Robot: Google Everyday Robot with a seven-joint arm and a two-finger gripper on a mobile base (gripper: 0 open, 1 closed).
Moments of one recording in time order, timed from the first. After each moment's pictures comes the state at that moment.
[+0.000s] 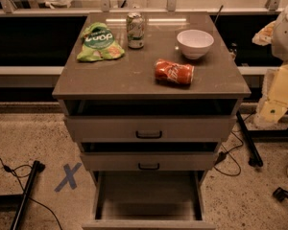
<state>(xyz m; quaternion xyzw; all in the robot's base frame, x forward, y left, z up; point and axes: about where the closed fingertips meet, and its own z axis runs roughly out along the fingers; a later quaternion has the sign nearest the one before) 0.438 -0.217 0.976 -0.60 0.78 -0.03 0.16</state>
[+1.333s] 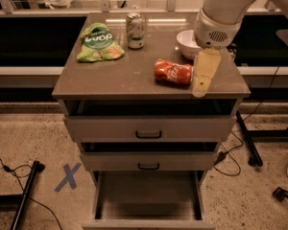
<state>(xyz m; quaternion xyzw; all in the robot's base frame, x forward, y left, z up) 0.568 -0.144 0.916 -0.65 0.75 -0.02 0.11</state>
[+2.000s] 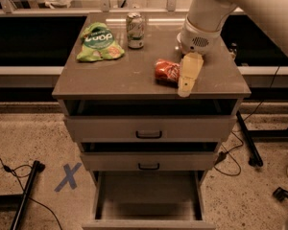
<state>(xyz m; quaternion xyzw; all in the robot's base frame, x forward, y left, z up) 0.599 -0.121 0.884 -0.64 0.76 0.01 0.11</state>
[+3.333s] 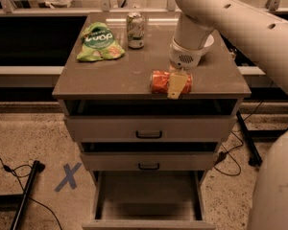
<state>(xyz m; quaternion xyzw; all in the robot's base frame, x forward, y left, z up) 0.611 -0.101 0.819 -0.65 0.75 0.05 0.07</state>
